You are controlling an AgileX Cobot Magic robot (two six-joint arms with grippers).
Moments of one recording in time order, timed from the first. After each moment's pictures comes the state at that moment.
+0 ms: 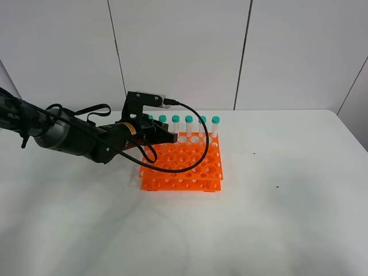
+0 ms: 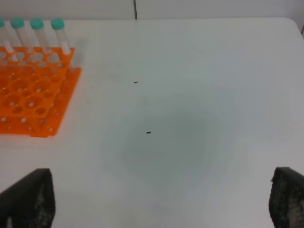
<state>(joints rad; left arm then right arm) -0.50 2.00 -0.99 0.04 -0.59 -0.09 0.07 -0.01 -0.49 0.04 1.03 -0.01</state>
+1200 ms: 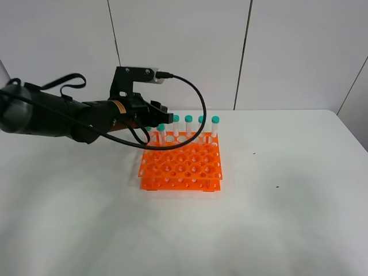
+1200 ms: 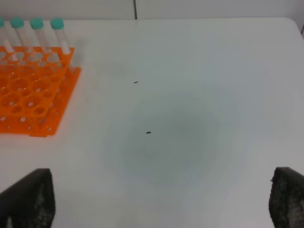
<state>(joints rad) -0.50 1.75 -0.99 0.04 -0.35 -0.12 0.07 -0.01 -0.49 0.04 1.03 -0.01</state>
